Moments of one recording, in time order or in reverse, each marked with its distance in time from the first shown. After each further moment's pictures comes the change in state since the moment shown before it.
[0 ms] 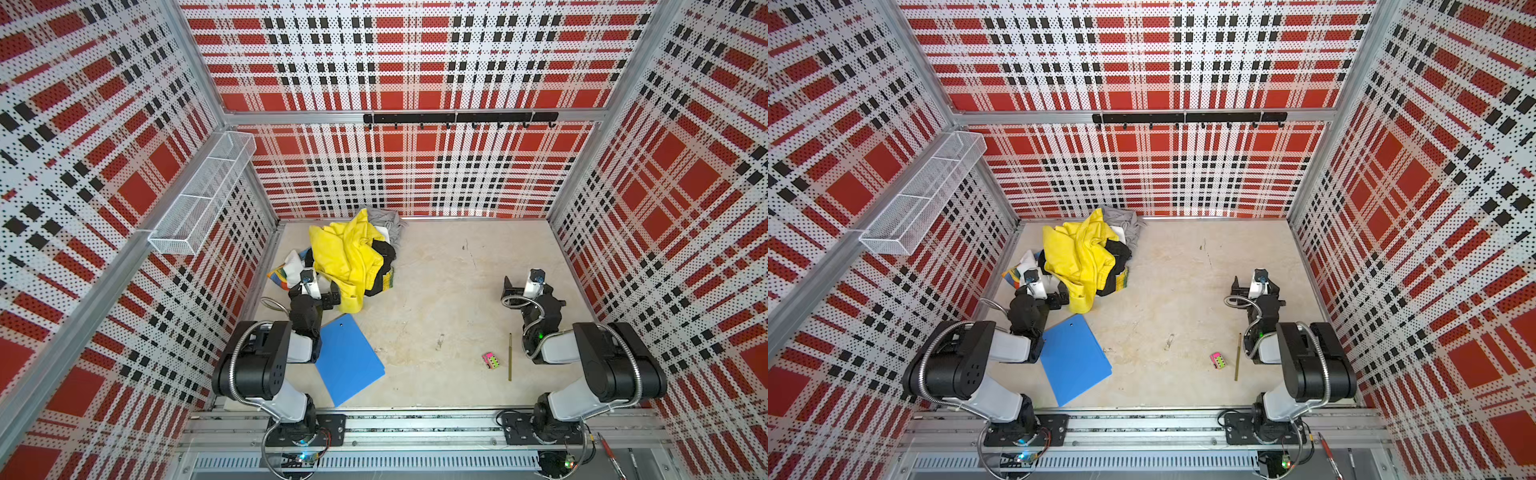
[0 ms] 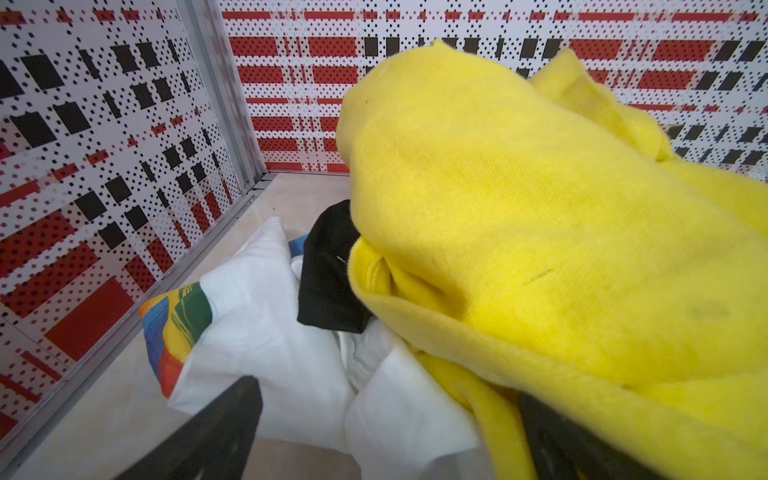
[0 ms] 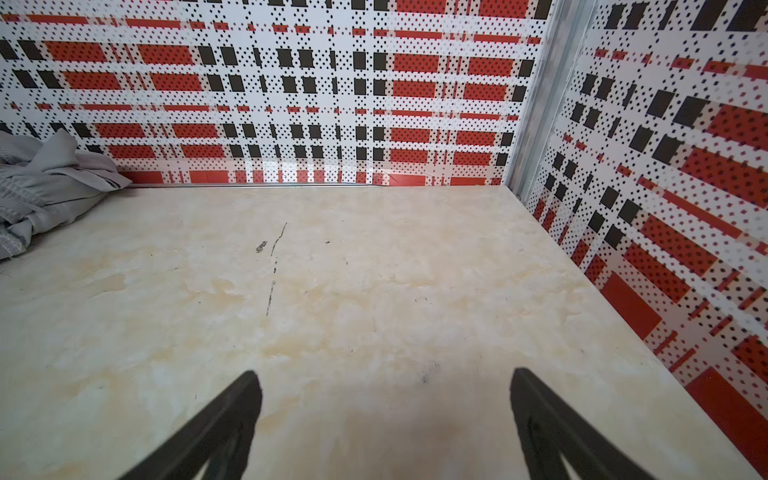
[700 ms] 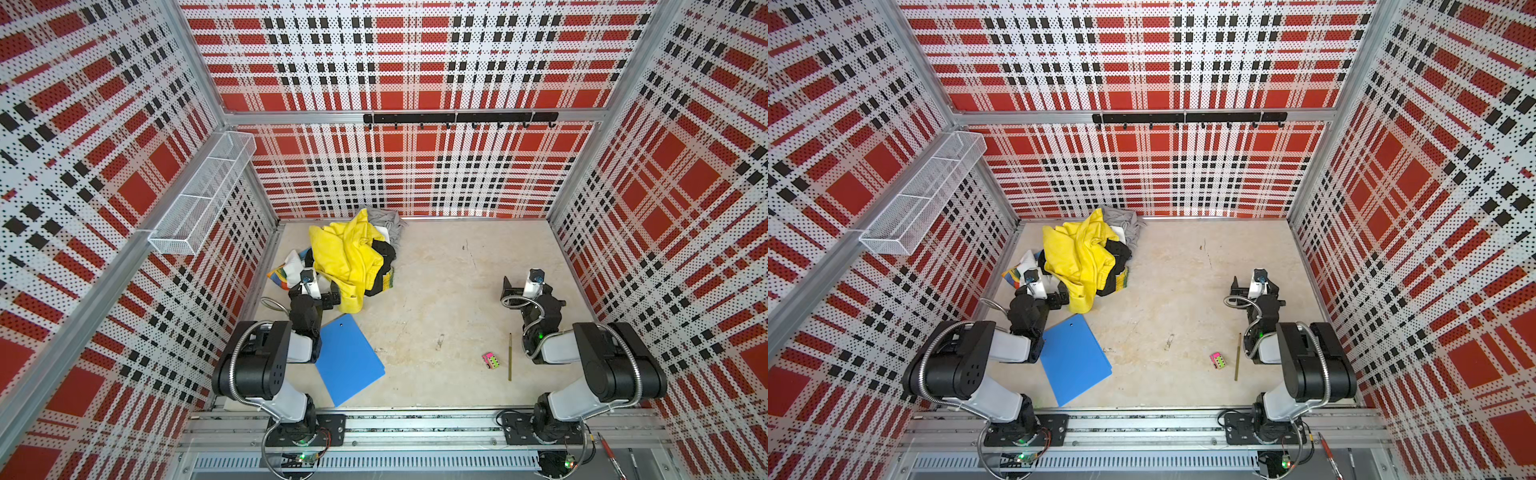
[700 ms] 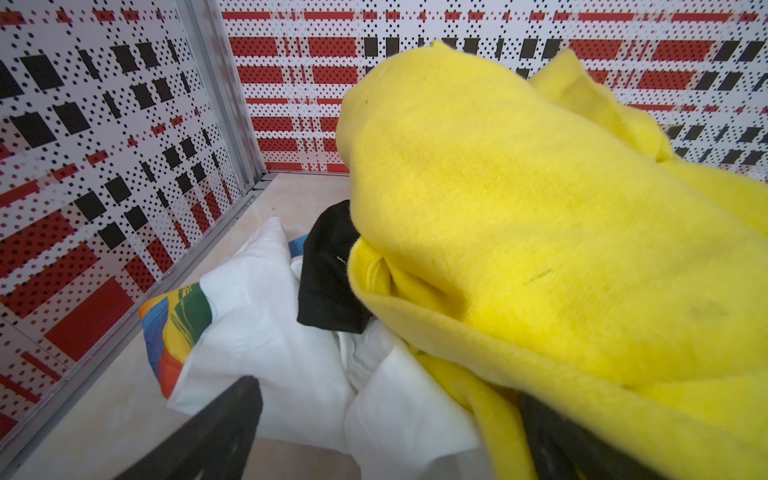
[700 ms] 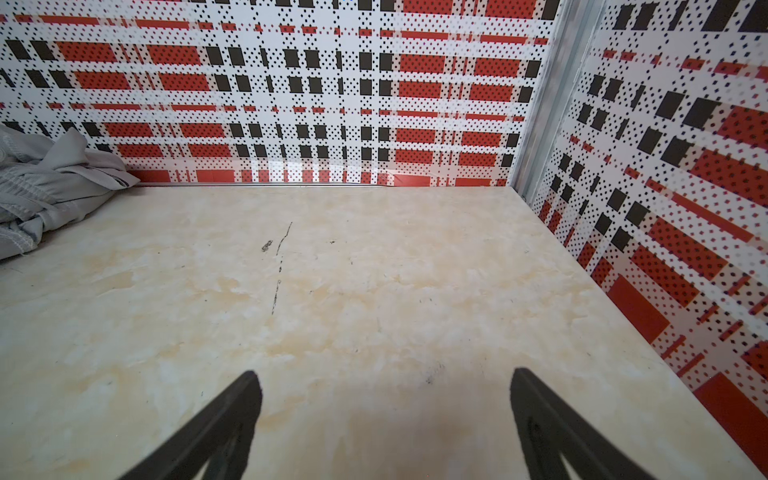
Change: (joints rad) left arm 0.000 0.000 0.000 0.000 0.000 0.000; right arm 0.000 0.000 0.000 0.000 -0.014 -0.002
